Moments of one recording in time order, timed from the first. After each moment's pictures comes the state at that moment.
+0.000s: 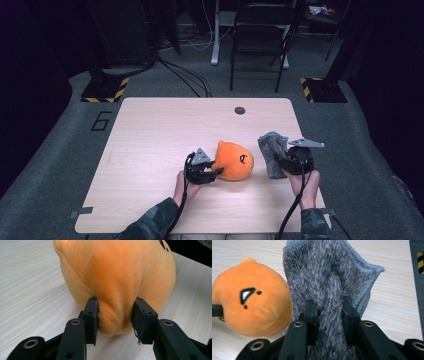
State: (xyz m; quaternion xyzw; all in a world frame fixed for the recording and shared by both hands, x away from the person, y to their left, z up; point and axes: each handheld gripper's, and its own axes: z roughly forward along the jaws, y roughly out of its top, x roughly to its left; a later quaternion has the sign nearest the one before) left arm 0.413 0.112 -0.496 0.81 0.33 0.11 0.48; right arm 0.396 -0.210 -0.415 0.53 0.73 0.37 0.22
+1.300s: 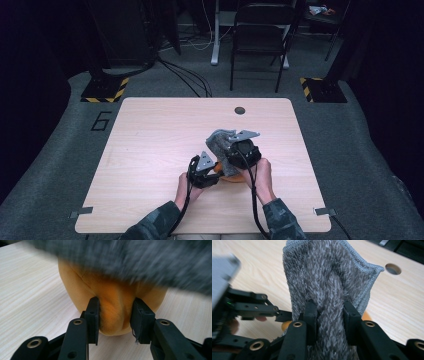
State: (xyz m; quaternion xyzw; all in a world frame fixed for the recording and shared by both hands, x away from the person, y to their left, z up) left arm 0.398 0.101 -0.490 0.82 0.29 0.16 0.47; right arm 0.410 -0.063 -0.400 0.42 0.82 0.34 0.21
